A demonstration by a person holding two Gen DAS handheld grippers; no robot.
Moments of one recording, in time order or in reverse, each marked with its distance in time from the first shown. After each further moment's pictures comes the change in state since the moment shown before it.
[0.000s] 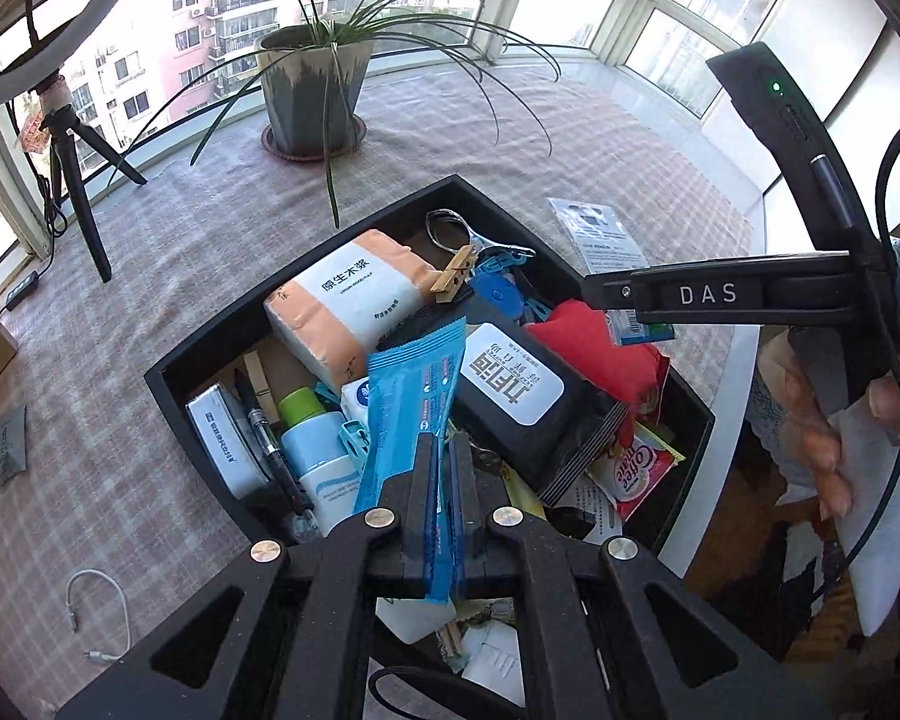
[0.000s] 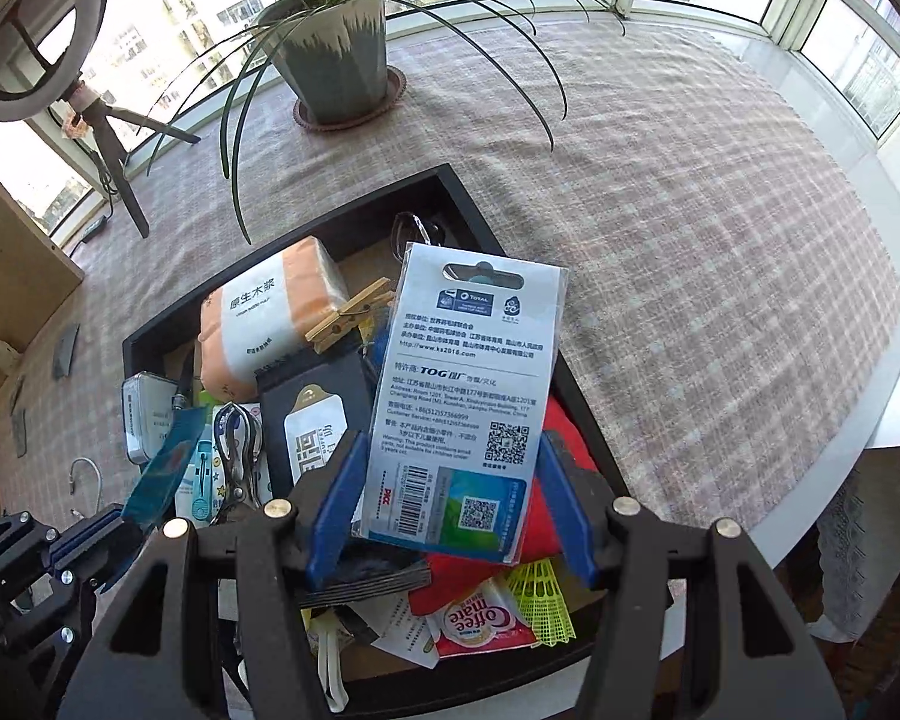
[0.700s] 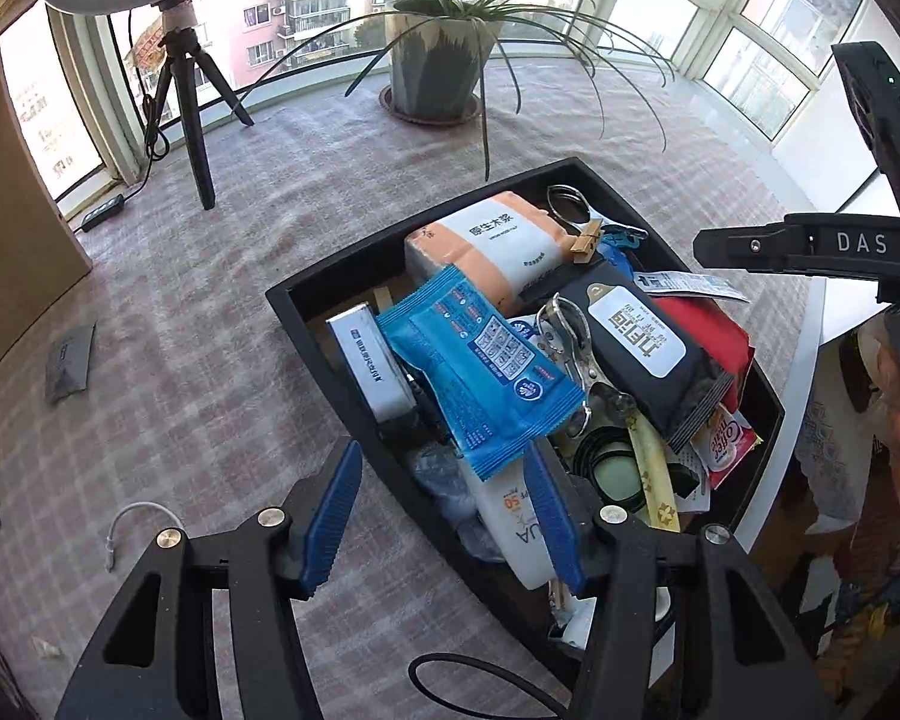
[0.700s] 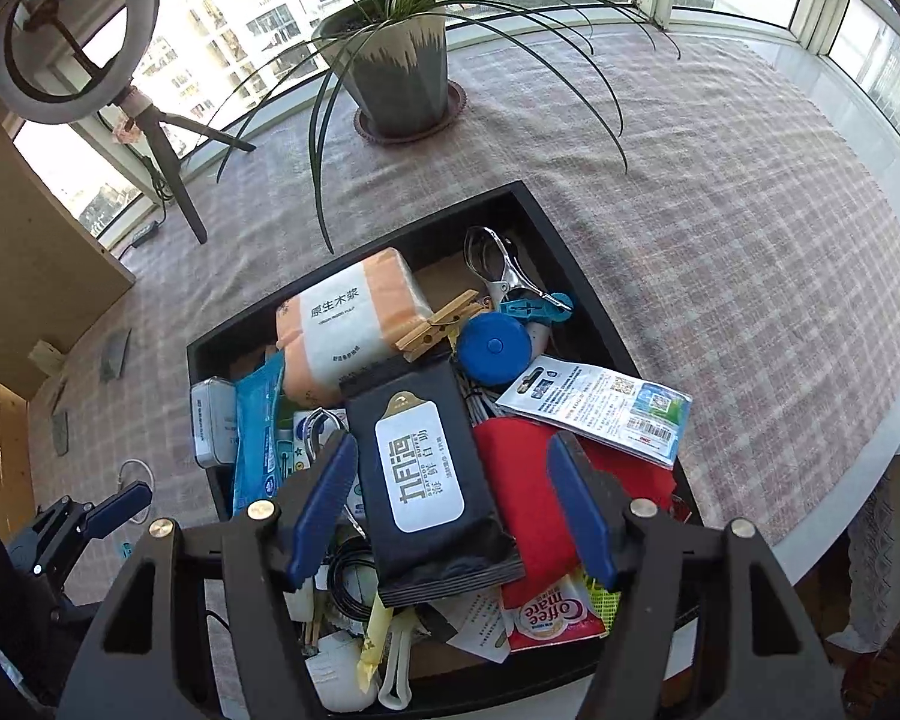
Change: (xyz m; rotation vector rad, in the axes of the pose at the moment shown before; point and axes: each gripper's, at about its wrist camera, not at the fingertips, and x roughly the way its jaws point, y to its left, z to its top) left arm -0.017 0.069 -0.042 -0.130 0.009 0.130; right arm -0.019 0.041 -0.005 -0.036 -0.030 0.108
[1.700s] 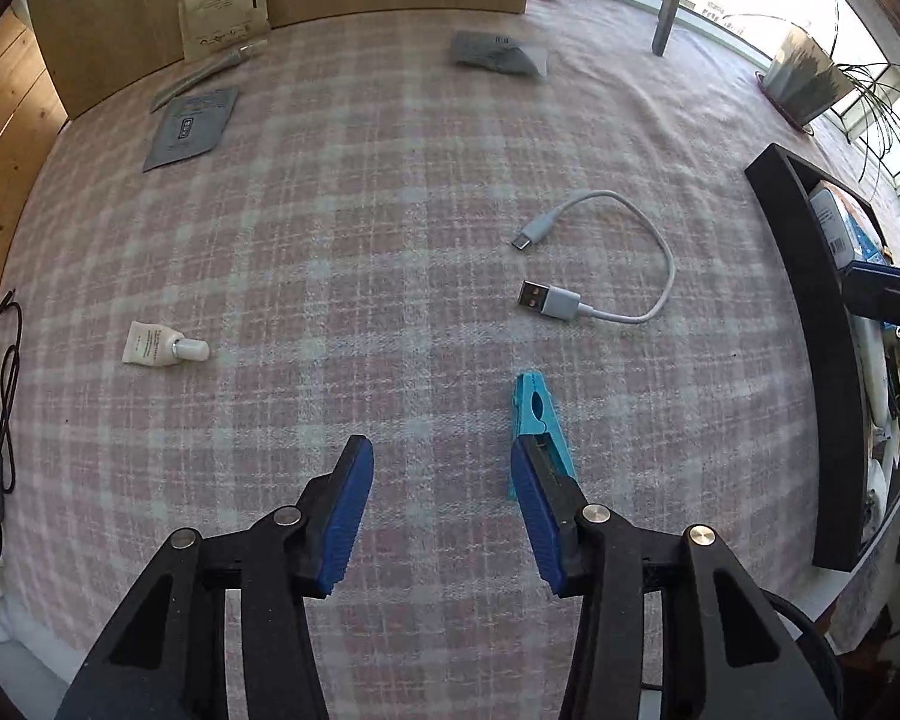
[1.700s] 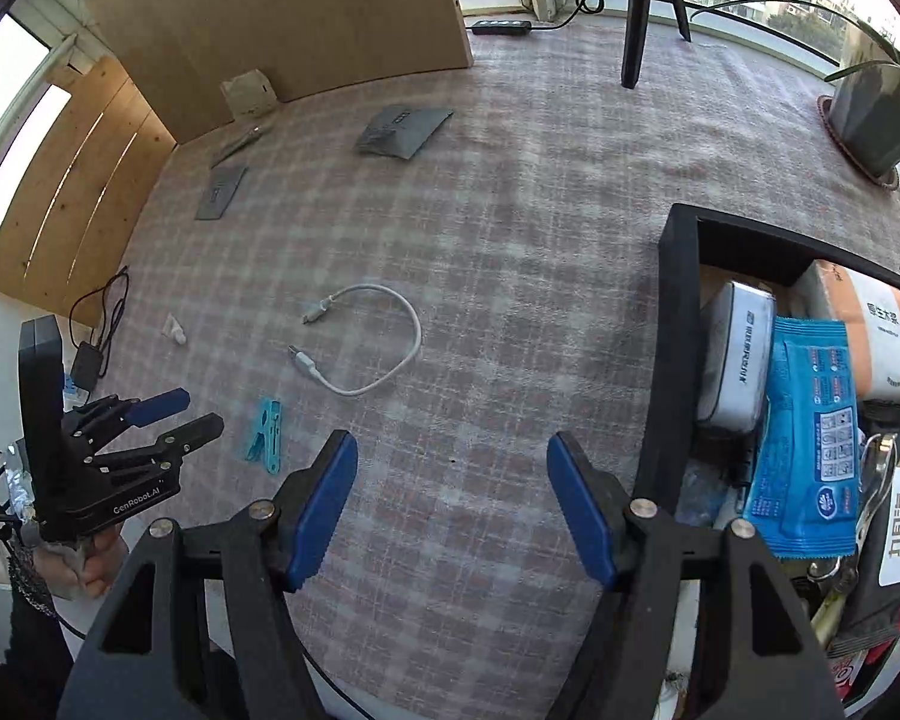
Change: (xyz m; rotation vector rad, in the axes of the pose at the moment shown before) left arm -0.017 0.215 -0.194 -0.459 0.122 0.239; right arm 0.084 0.264 -0.096 -0.537 0.186 0.274
